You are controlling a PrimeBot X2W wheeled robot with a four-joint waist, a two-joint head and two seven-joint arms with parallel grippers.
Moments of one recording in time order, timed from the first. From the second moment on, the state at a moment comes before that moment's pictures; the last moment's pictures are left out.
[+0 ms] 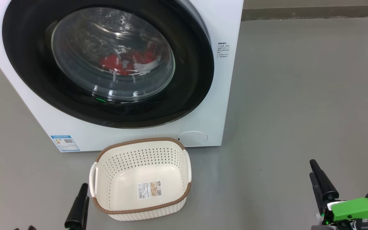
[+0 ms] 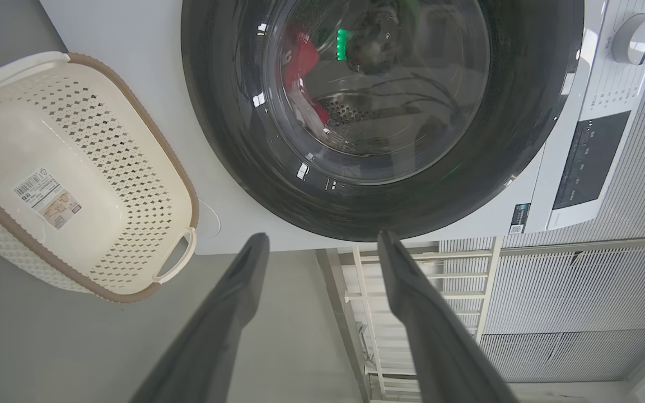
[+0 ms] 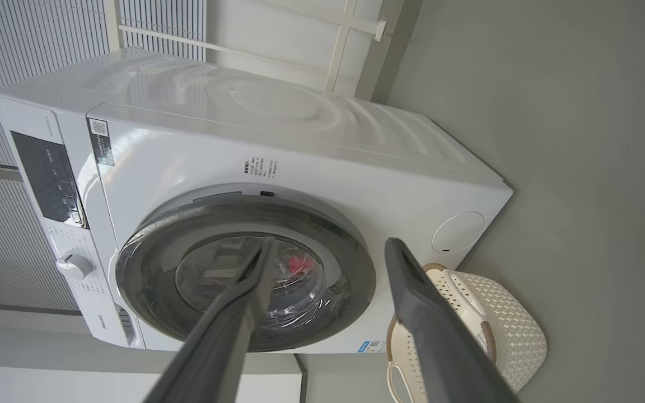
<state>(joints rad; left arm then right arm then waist) -0.02 0.02 0.07 0.30 -1.49 -0.12 0.08 -0.02 -0.04 -0.10 0.32 1.52 0.13 0.08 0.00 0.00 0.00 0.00</state>
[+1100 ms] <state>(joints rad) 0.02 0.04 -0.01 0.21 -0.92 -0.03 -0.04 0.00 -0.08 -0.01 0.32 1.04 0.13 -0.04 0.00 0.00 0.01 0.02</state>
